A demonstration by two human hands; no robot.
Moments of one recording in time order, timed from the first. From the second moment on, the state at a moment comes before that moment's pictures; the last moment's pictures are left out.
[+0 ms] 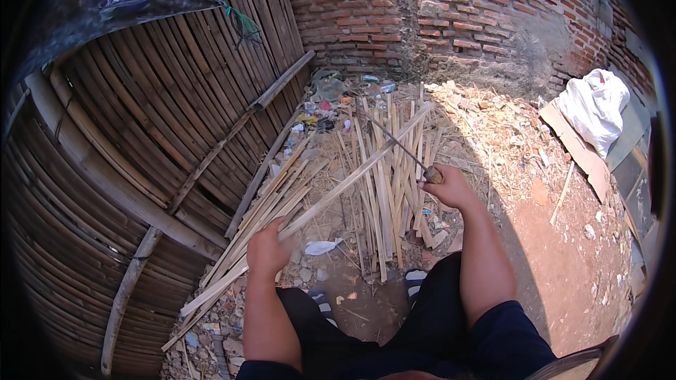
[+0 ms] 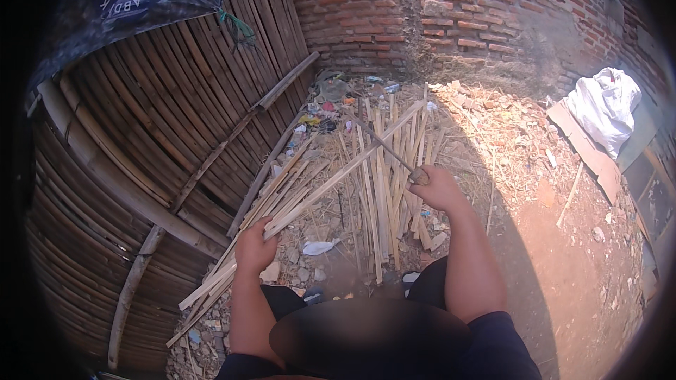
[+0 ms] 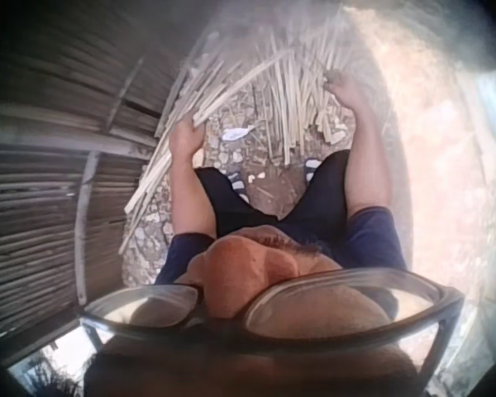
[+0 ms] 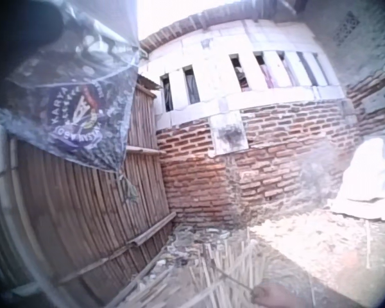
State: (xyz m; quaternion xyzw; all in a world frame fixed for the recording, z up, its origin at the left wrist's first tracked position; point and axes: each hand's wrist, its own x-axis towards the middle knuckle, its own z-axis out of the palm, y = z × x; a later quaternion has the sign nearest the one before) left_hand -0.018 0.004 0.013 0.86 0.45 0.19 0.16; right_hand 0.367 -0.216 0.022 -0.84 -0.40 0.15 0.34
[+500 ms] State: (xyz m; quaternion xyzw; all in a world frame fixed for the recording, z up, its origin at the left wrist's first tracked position) left_hand -0.023 0.003 0.020 0.84 0.48 0.17 0.18; right_hand 0.348 -0.206 0.020 -0.82 -0.47 0.17 0.29
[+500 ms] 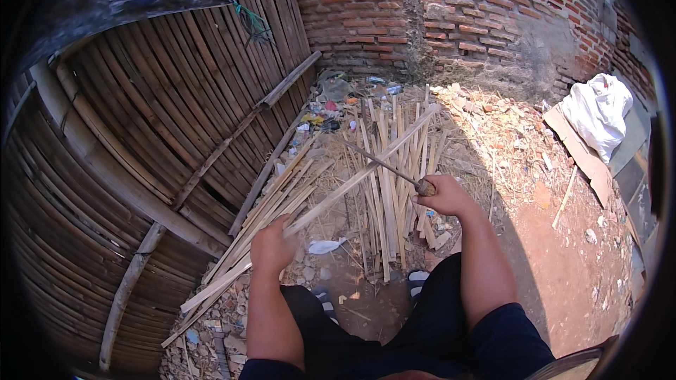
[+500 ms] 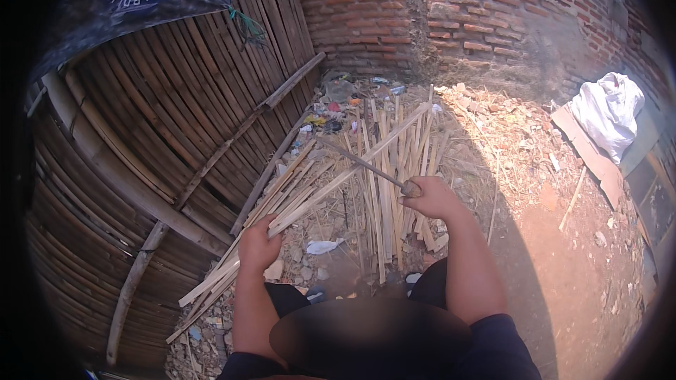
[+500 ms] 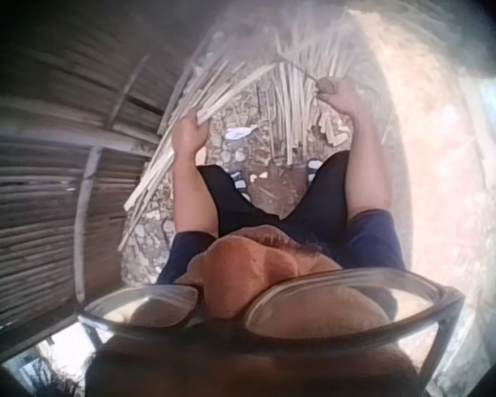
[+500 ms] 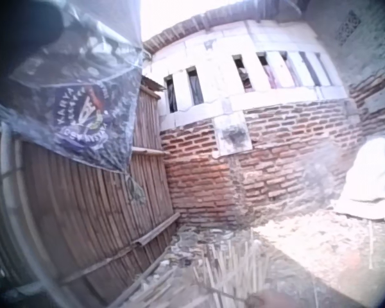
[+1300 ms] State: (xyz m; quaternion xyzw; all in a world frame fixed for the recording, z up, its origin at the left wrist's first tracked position) left_hand -0.012 0.003 0.014 0.84 0.48 0.18 0.17; right_hand 0.353 -0.215 0.018 -0.82 -0.48 0.14 0.30
